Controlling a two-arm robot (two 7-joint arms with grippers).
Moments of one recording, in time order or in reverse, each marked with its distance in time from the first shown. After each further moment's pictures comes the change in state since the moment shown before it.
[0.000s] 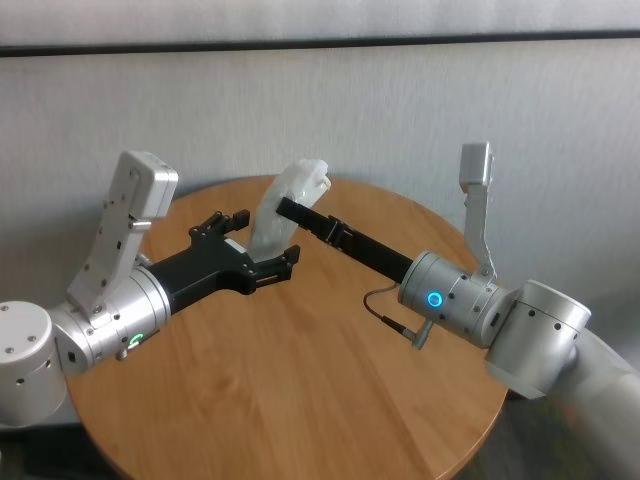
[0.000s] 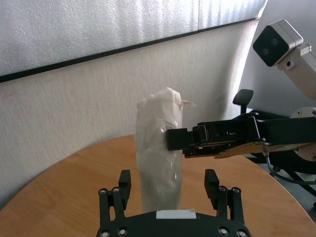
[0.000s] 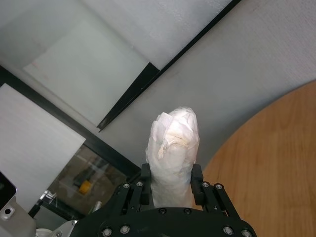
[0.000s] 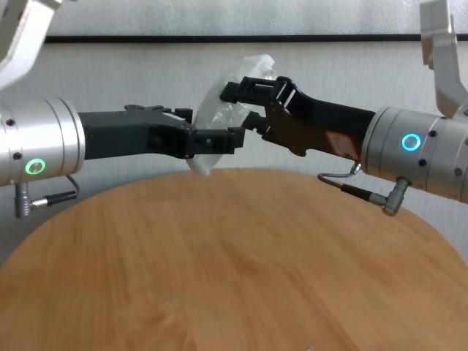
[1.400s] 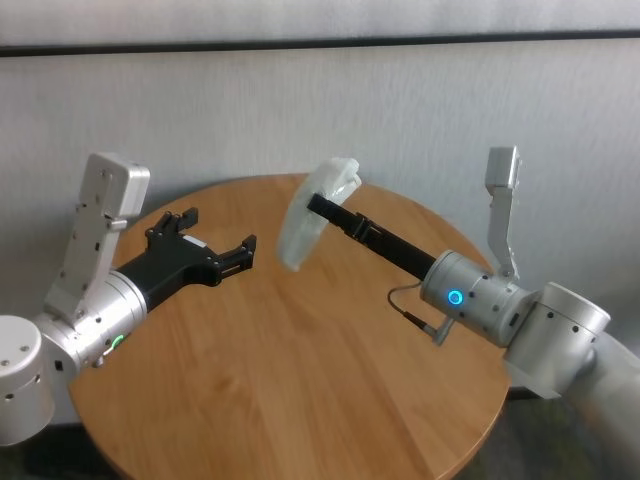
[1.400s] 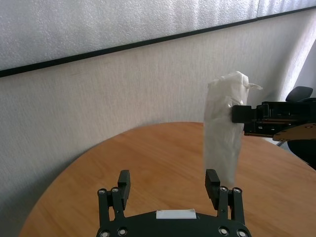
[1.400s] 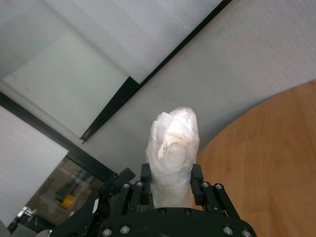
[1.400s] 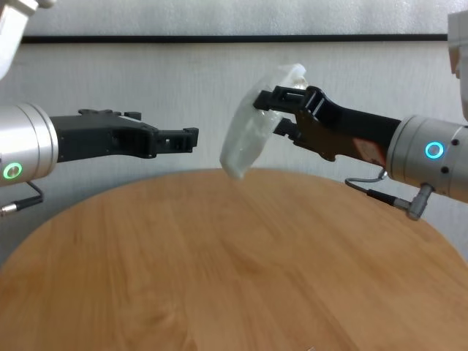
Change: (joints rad) left arm 0.064 -0.019 -0.064 -0.056 0.055 0.067 0.174; right arm 0.014 0.047 -0.025 0.035 0.039 -0.073 -0.023
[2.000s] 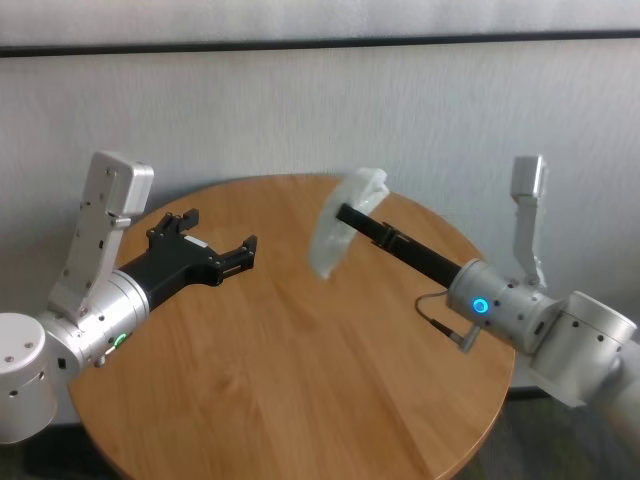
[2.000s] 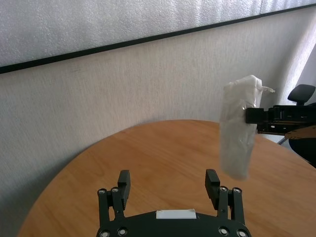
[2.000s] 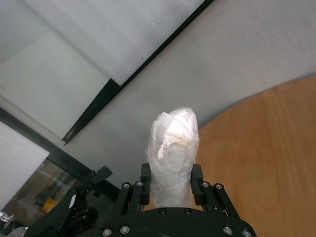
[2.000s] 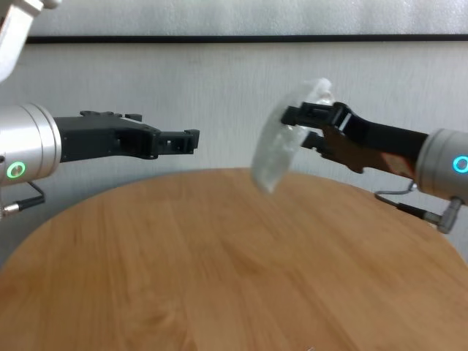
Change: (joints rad) left arm 0.007 -0.021 -0.019 -0.003 0.022 0.020 0.001; right arm -0.017 0.044 0.014 0.000 -0.015 -0.015 -0.013
